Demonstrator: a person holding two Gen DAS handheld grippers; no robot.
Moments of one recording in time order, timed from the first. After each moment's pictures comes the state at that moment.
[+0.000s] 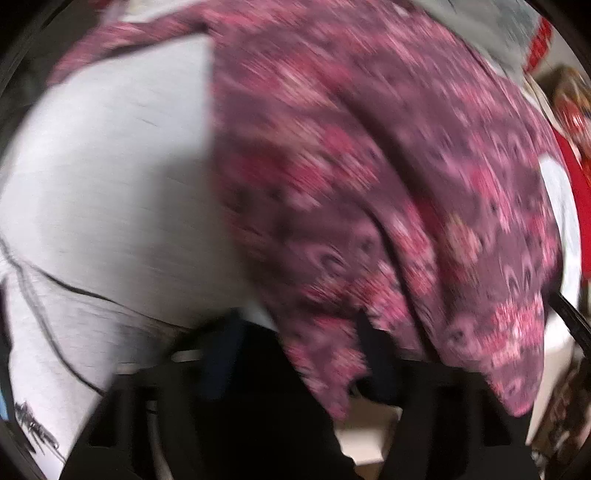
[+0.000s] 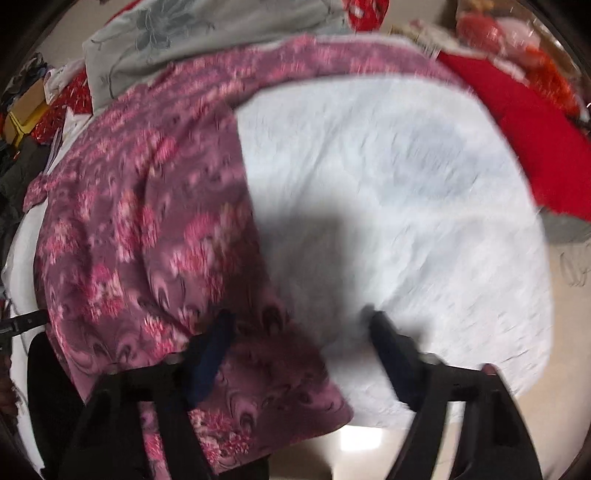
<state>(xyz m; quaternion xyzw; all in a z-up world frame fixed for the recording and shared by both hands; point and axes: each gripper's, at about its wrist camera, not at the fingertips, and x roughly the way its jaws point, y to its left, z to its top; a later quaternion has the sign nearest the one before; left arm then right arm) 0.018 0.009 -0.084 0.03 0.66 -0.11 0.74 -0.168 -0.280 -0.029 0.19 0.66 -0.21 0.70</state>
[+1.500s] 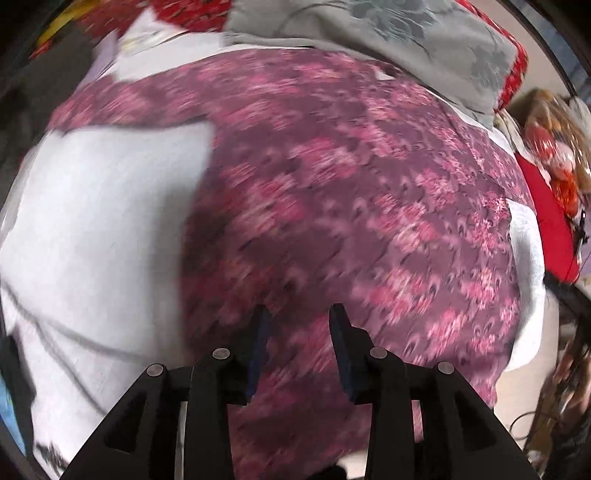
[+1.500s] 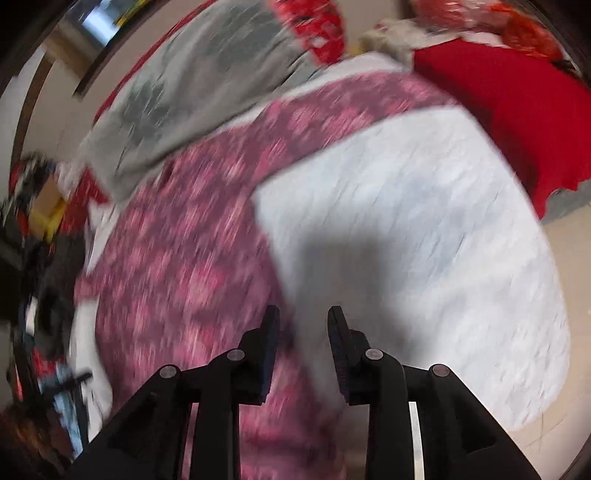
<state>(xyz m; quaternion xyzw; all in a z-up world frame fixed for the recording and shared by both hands) 0.050 0.024 0.020 0.01 0.60 -0.15 0.79 -0.146 -0.367 0.028 0.32 0.54 -0.25 0.73</state>
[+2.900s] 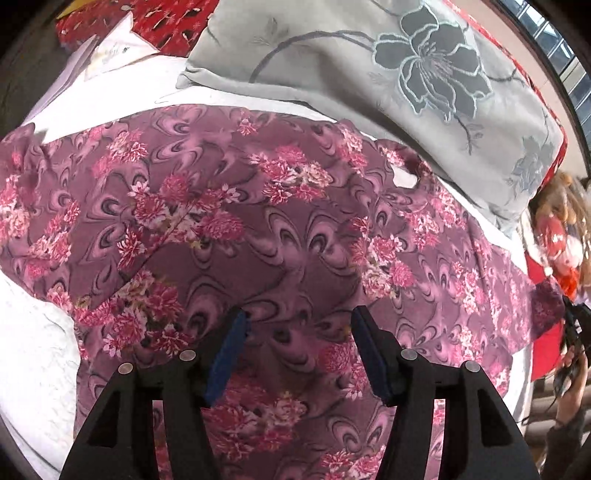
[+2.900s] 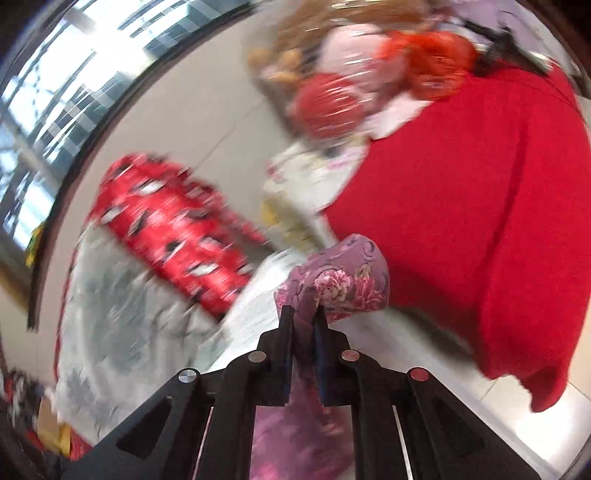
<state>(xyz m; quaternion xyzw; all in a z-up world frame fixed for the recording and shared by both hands) 0.239 -0.075 -0.082 -0.11 0.54 -0.14 0.82 -0.072 -0.615 0.013 0.40 0.29 -0.42 0.76</state>
